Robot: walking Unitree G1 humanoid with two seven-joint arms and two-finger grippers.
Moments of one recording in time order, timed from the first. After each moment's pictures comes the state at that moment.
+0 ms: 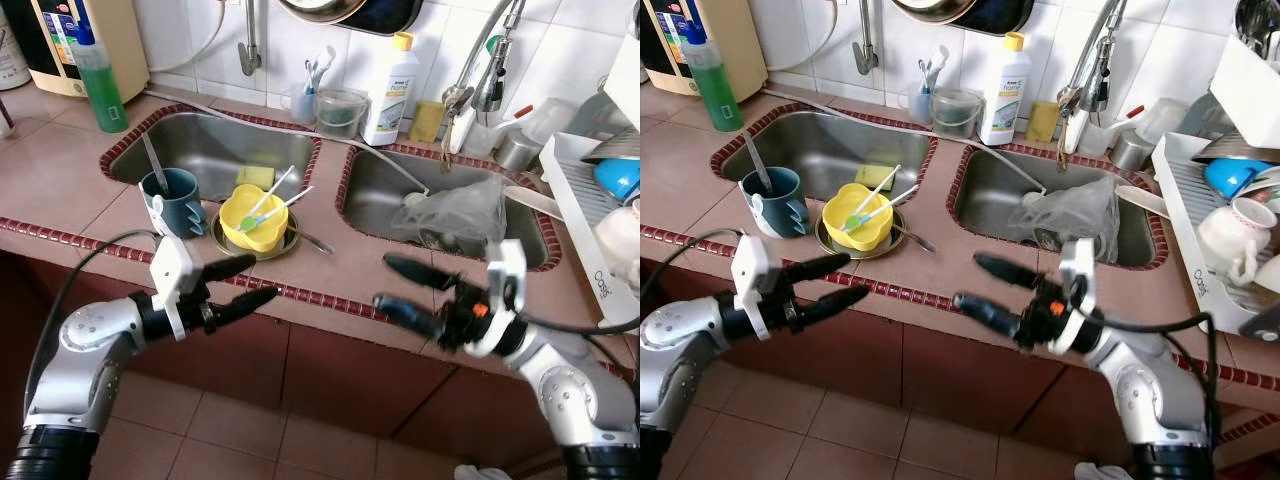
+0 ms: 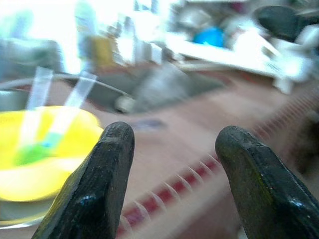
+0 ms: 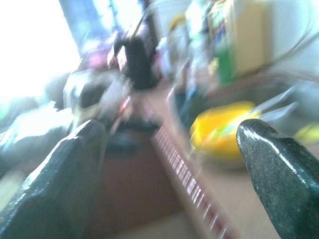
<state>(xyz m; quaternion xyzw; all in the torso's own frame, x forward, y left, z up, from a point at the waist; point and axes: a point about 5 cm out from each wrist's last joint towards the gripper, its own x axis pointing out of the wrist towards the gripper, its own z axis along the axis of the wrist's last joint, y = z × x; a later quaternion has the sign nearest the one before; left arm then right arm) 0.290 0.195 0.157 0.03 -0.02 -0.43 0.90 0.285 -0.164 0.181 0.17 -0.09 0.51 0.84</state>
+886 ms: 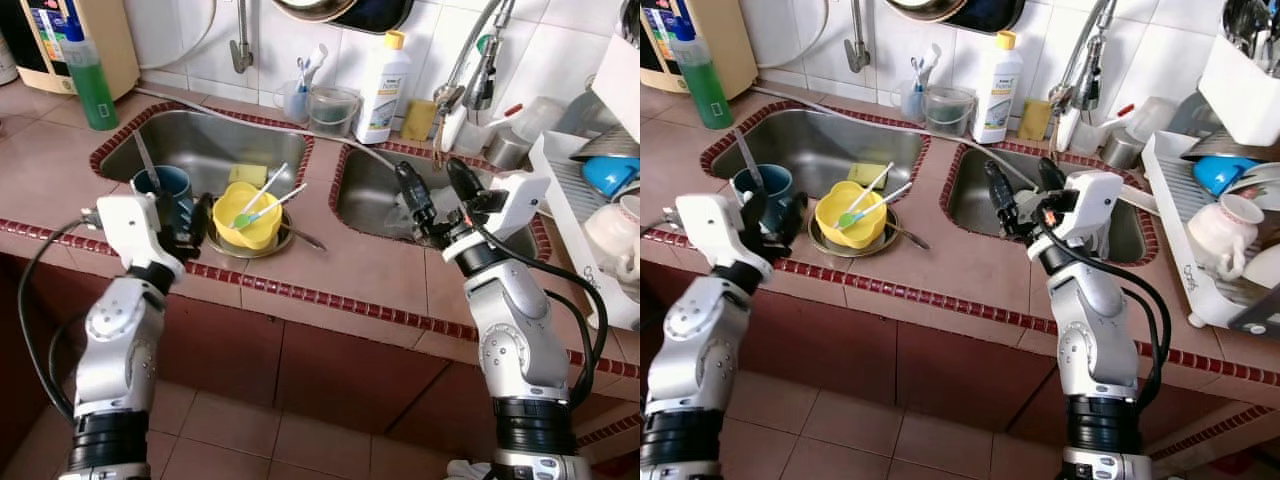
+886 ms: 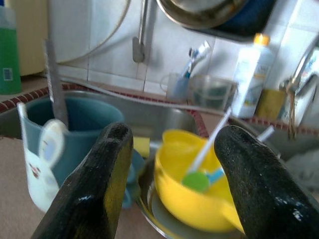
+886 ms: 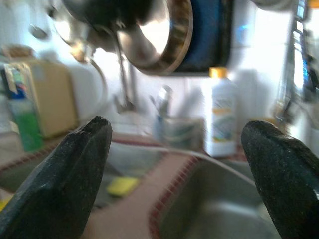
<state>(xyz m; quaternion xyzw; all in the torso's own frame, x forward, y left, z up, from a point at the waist) 0.310 0.188 0.155 -0.03 -0.09 -0.07 0.99 0.318 -0.151 0.187 0.11 -0.17 0.12 0.97</state>
